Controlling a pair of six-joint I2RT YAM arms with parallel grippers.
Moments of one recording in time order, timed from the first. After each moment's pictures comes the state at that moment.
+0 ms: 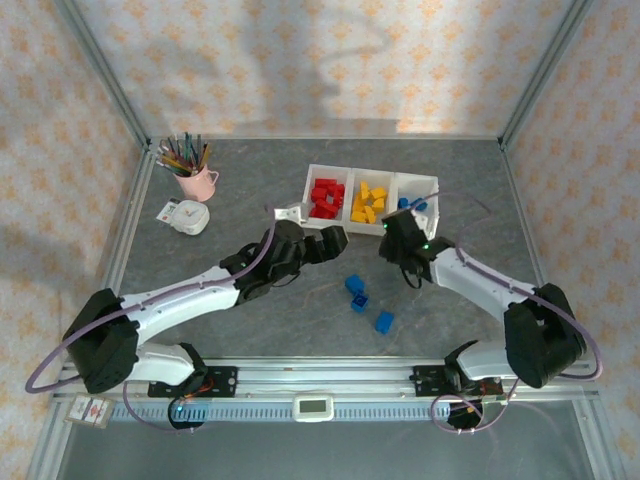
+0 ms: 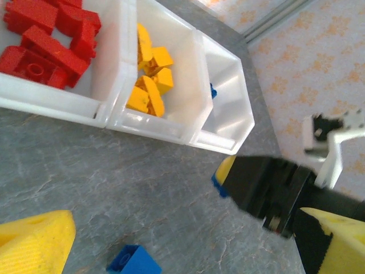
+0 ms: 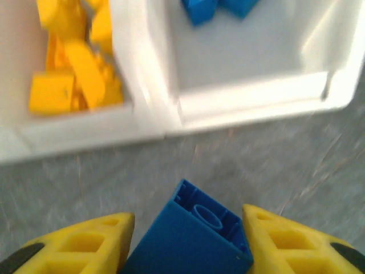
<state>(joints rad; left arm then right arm) -0.80 1.35 0.84 0.04 -0.12 -0.91 0.46 1.35 0.83 -0.44 0.28 0.71</state>
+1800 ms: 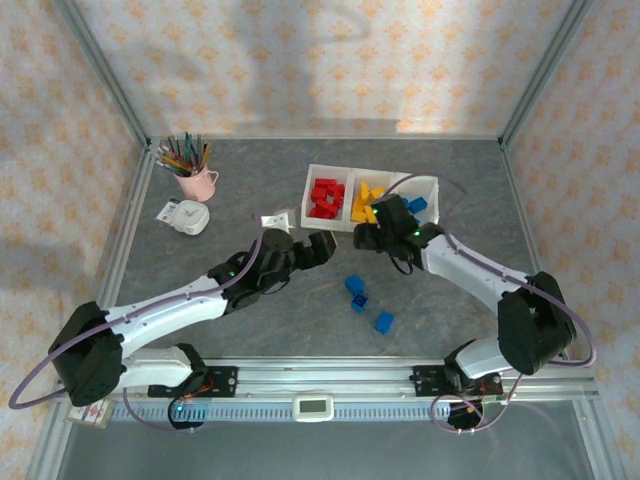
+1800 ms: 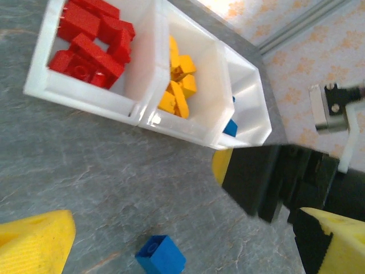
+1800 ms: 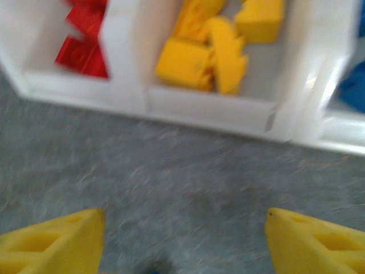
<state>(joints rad) -0.80 1.21 0.71 0.02 -0.20 -0.93 0.58 1.42 0.93 -0.43 0.09 0.50</state>
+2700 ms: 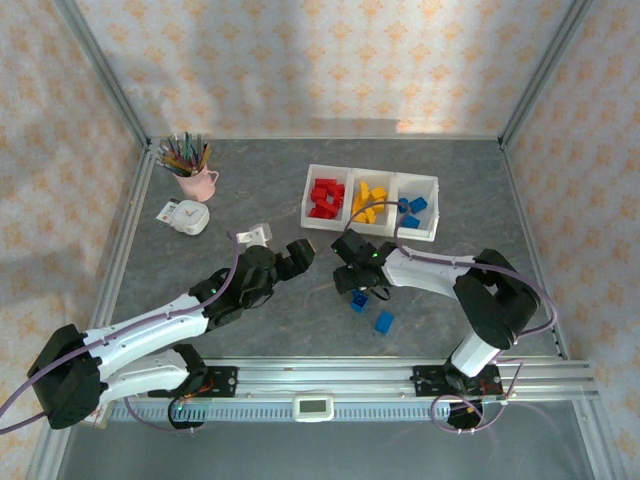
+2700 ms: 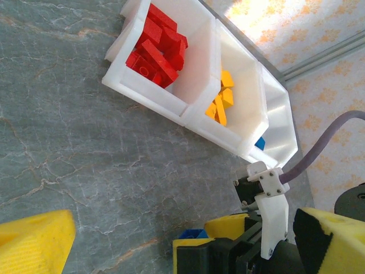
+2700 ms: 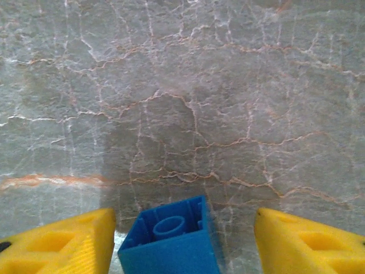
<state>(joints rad) -0.79 1.05 0.56 -0.01 -0.29 -1.03 0.80 1.63 0.91 -0.49 0.12 0.45</state>
